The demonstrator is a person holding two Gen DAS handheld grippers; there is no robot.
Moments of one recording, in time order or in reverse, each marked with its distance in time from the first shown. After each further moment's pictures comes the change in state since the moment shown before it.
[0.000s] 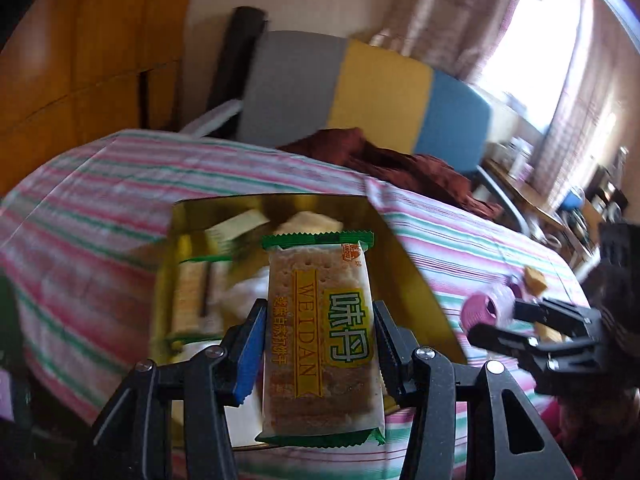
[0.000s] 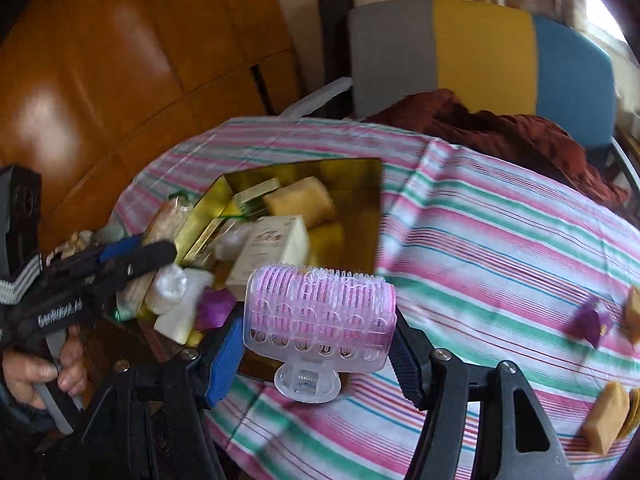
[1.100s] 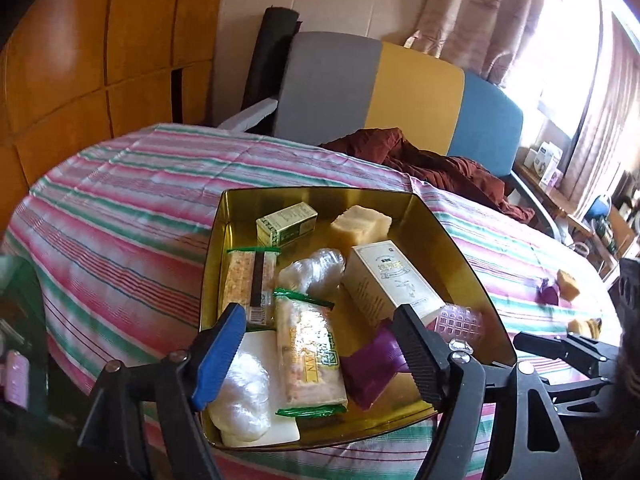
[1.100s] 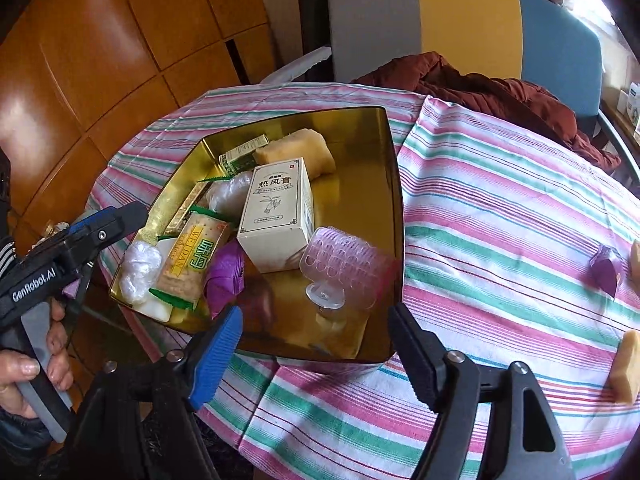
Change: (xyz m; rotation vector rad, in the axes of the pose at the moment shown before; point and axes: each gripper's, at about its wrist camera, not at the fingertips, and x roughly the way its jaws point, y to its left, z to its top) left arm 0.003 0.016 -0.014 0.004 -0.017 0.105; right arm 0.030 0.014 -0.026 0.081 0.077 -0.083
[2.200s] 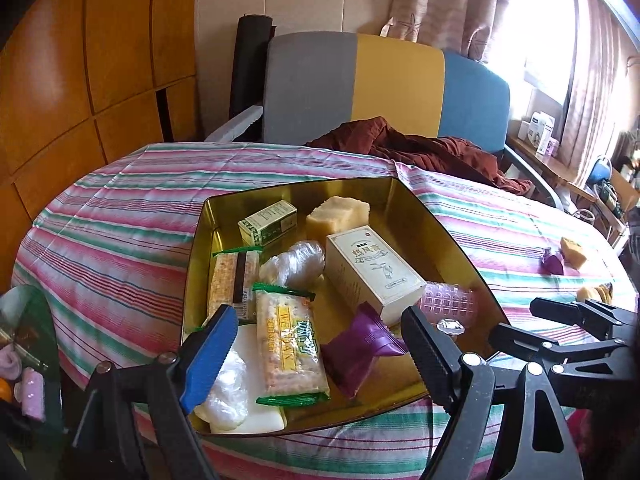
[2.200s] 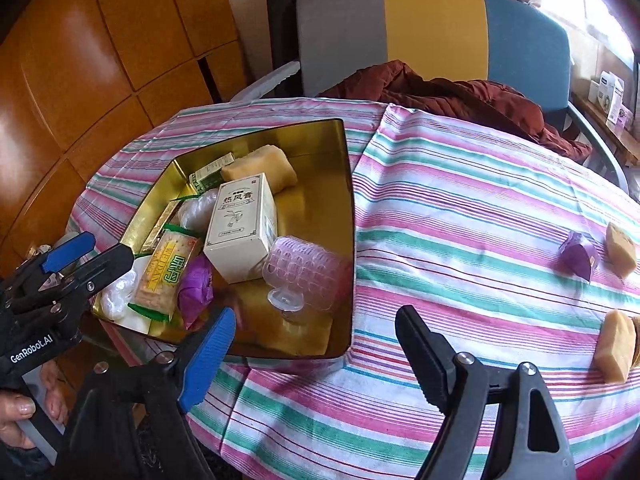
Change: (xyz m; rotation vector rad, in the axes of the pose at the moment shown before) left arm -0.002 -0.034 -0.010 0.110 0.004 0.035; right arm -0.011 -0.019 -0.004 0.061 -0.052 -0.076
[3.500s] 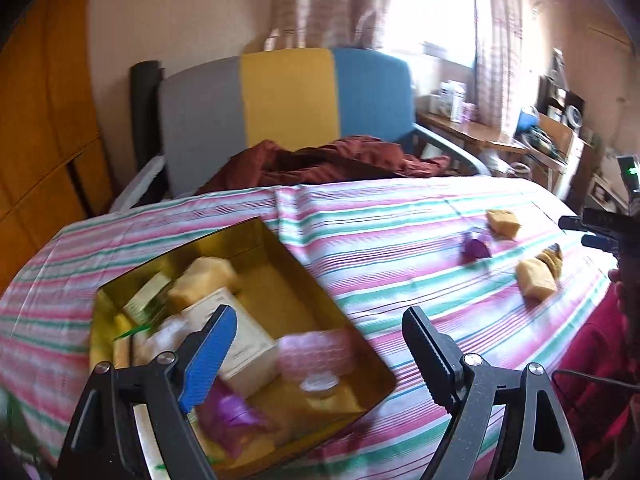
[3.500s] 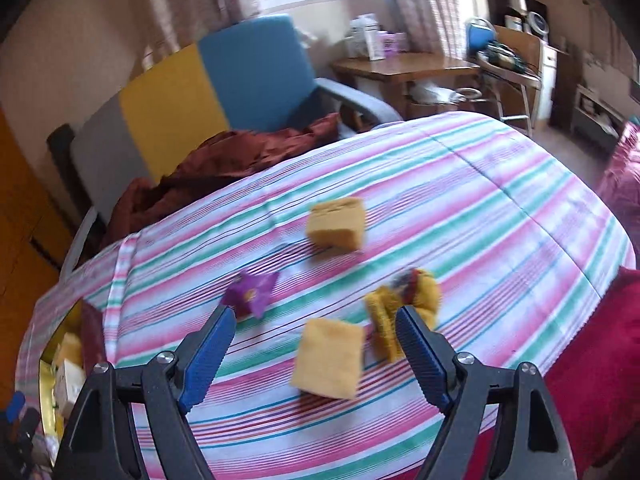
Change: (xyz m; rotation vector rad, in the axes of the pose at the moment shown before) left arm 0.004 -0.125 0.034 0.289 -0.047 -0.219; right arm -0.131 -0.277 -0.039 0.632 -0.218 -0.414
